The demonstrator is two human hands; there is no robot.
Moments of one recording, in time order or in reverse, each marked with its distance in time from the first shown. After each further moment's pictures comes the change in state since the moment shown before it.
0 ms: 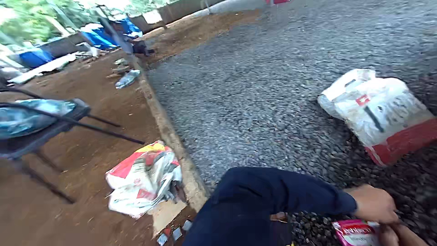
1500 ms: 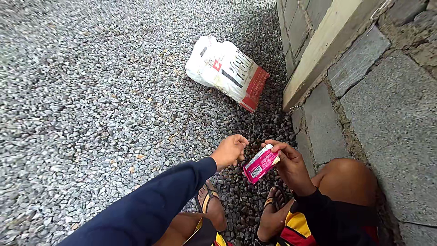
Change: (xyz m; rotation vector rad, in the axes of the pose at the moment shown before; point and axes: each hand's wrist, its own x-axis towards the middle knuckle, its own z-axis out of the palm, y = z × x) left_hand 0.003 -0.035 -0.023 -0.497 -0.130 -0.265; right_hand 0.013 0.030 -0.017 1.195 0.227 0.286
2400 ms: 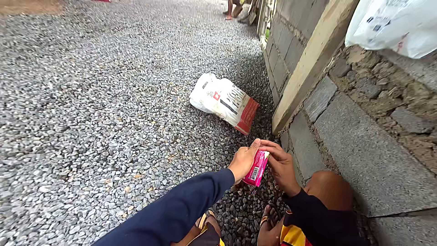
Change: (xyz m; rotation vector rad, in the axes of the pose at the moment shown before) left_hand -0.048 0.064 0.038 -0.280 0.103 0.212; right_hand 0.021 -0.045 0.041 -0.465 0.018 -0.336
